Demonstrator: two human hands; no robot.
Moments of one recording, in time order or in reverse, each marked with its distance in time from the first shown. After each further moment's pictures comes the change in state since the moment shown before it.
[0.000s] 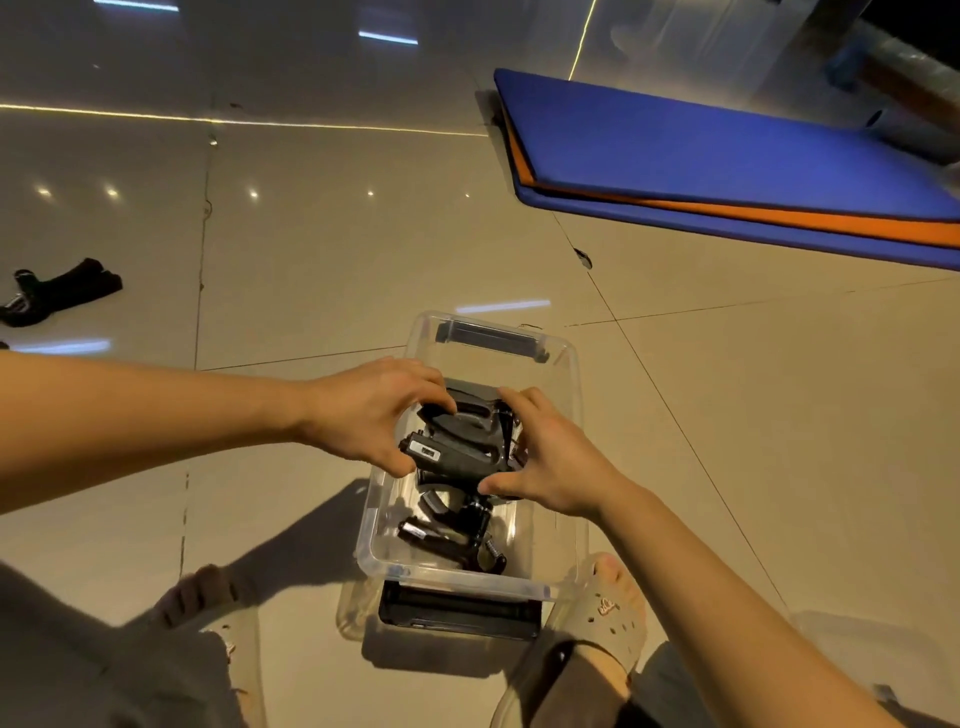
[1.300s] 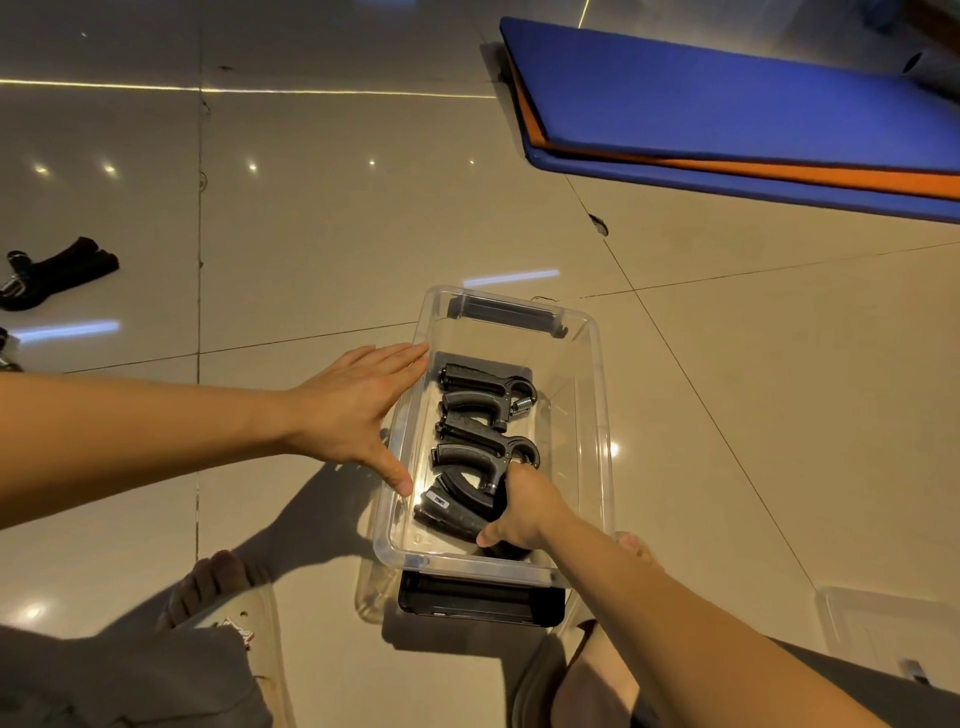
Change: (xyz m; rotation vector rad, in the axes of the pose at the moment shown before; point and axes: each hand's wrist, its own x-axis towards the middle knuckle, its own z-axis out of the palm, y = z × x) left_hand -0.015 -0.034 0.030 0.181 -0.146 -0.243; right_hand 0.018 0.026 0.120 0.094 -0.233 0.546
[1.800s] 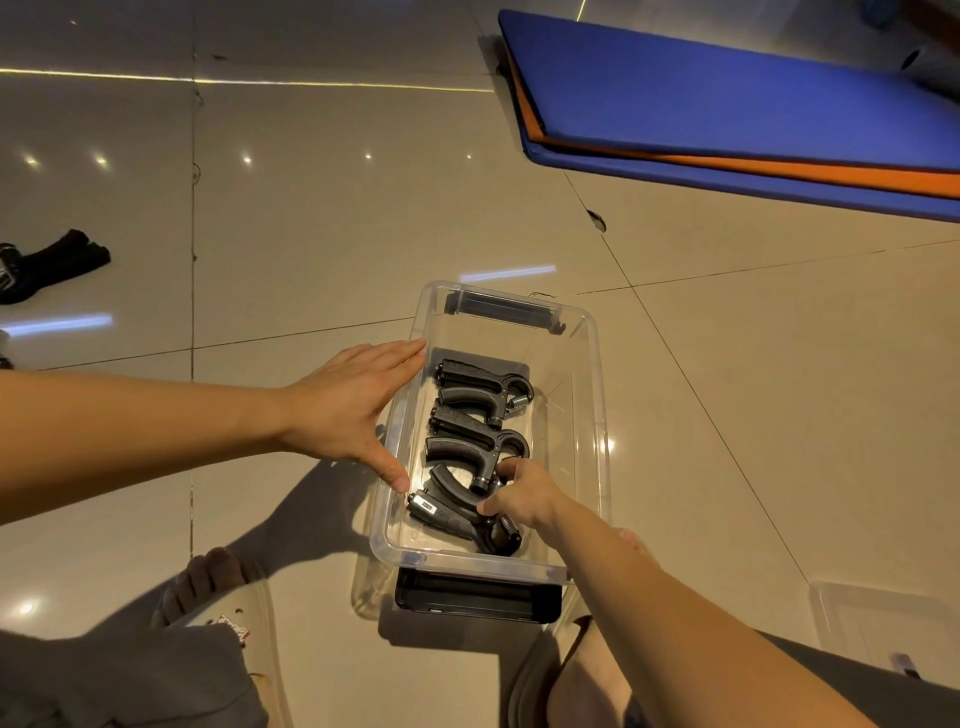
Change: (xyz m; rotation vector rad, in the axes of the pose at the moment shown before) left_hand -0.001 -0.003 0.002 -0.054 0.024 0.028; right_hand 0.013 0.013 -0.003 0.532 -0.062 0.138
